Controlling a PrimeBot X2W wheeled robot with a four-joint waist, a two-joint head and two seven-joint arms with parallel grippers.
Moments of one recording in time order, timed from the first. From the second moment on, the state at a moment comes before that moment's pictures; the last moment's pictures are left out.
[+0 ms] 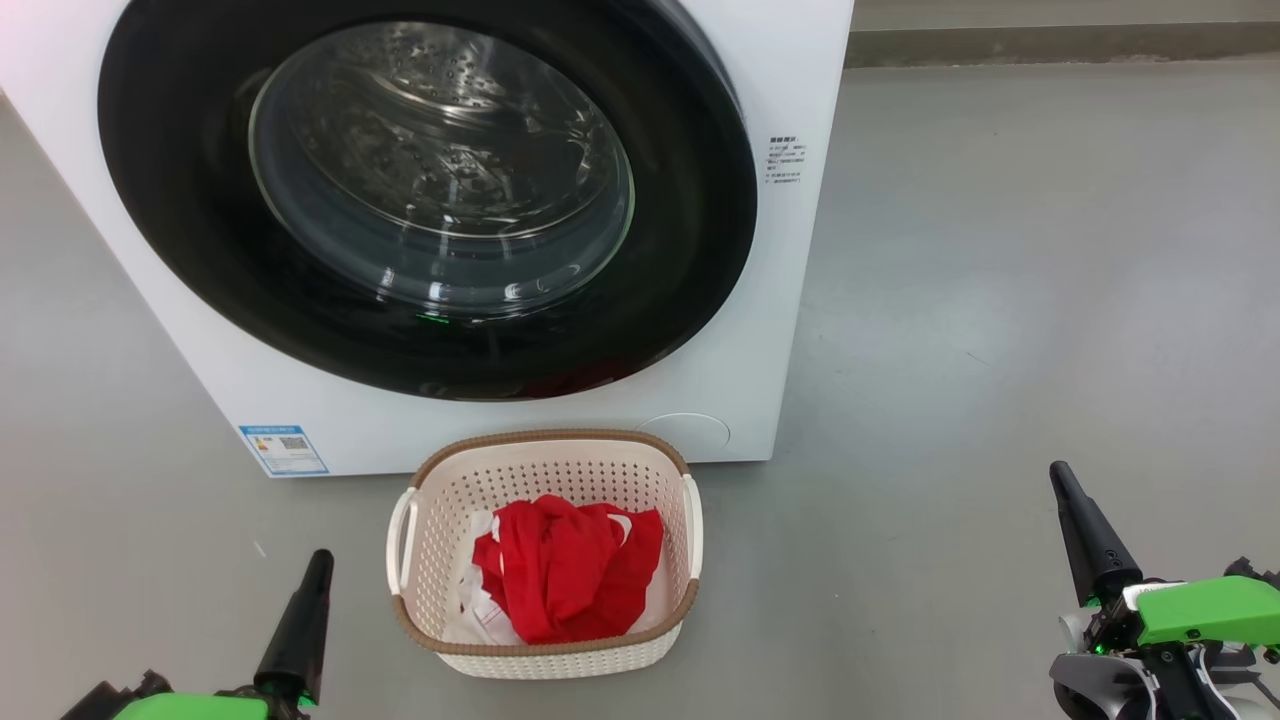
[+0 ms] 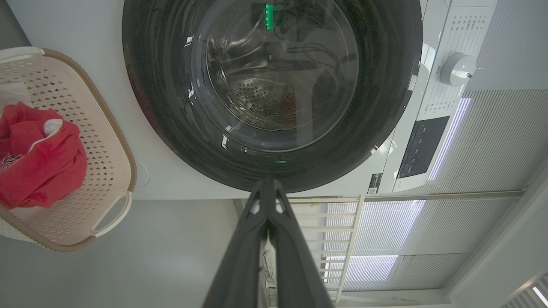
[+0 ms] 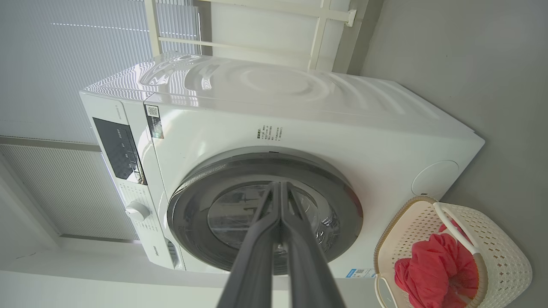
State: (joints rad) left arm -0.07 0.07 0.04 0.26 -1.65 -0.12 0.08; right arm -0.07 -0.10 -0.05 0.27 1.68 0.13 0.04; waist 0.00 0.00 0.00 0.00
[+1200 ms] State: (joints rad) left arm -0.07 0.07 0.04 0.26 -1.65 -0.12 0.08; right arm -0.07 -0.09 -0.05 0.27 1.68 0.13 0.05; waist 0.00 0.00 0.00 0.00
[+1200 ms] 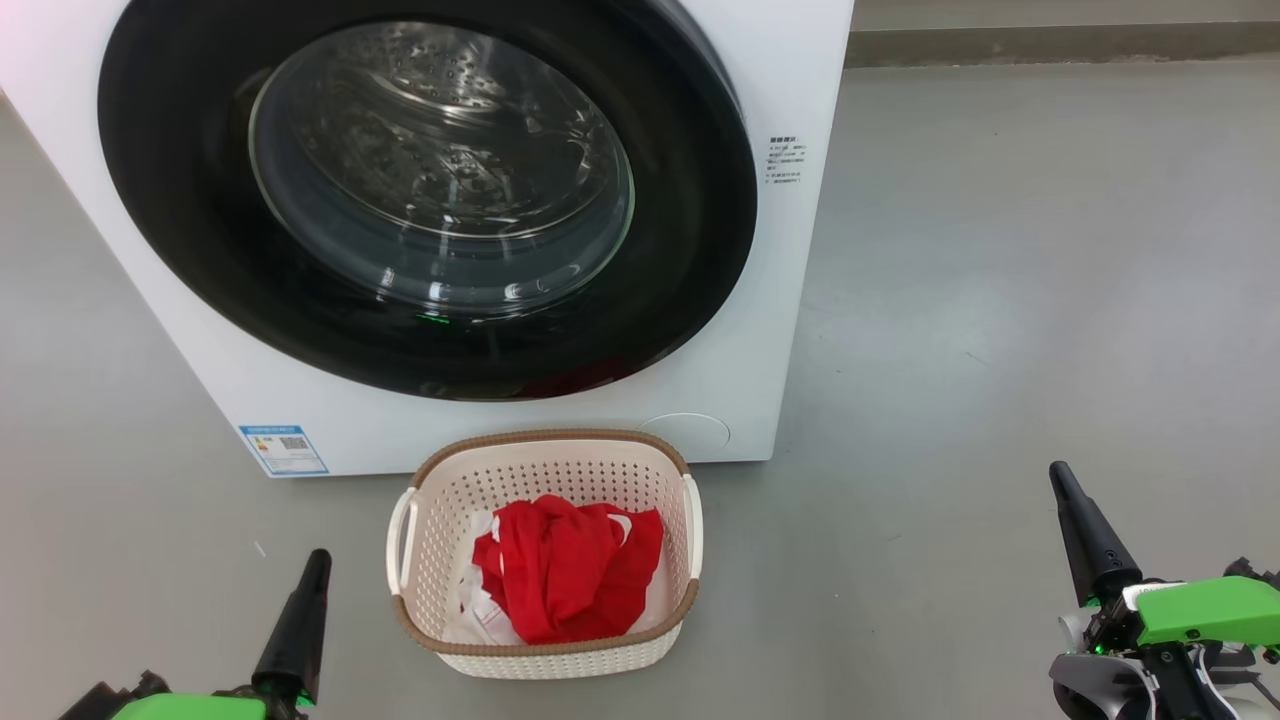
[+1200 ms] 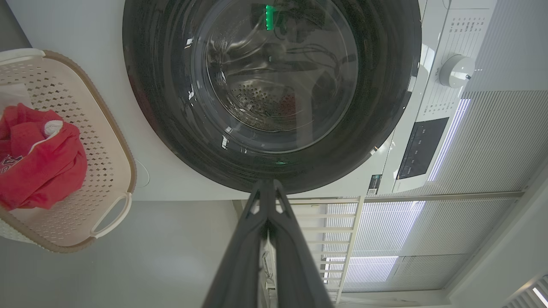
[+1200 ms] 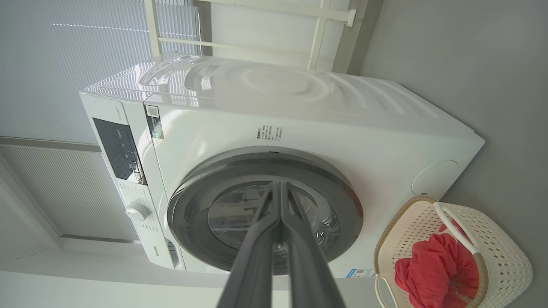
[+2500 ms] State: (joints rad) left arm -0.07 0.06 0.05 0.26 -1.64 -0.12 0.08; right arm -0.07 -0.09 -0.06 0.27 1.67 0.13 0.05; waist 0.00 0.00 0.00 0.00
